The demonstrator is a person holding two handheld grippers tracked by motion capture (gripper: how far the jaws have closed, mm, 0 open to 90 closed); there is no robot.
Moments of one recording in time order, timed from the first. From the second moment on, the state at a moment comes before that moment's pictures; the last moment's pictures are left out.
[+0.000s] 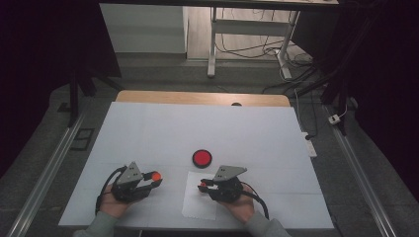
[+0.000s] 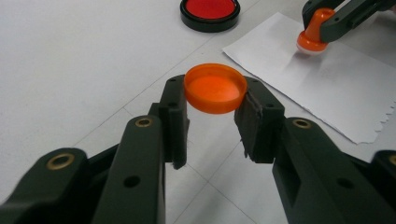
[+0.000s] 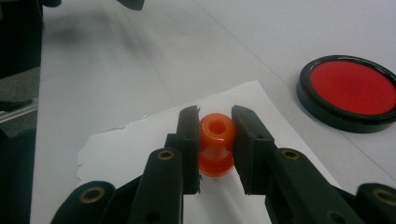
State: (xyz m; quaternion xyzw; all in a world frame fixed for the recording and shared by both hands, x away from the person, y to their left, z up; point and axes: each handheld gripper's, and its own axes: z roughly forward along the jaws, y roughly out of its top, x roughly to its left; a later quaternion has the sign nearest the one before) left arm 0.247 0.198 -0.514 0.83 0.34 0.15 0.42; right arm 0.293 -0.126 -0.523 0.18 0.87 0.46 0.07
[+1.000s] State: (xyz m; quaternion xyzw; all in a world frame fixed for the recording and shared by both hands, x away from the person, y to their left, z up) left arm 0.246 0.197 -0.514 0.83 0.34 0.15 0.42; right arm 0.288 -0.119 -0.532 0.16 0.89 0.43 0.09
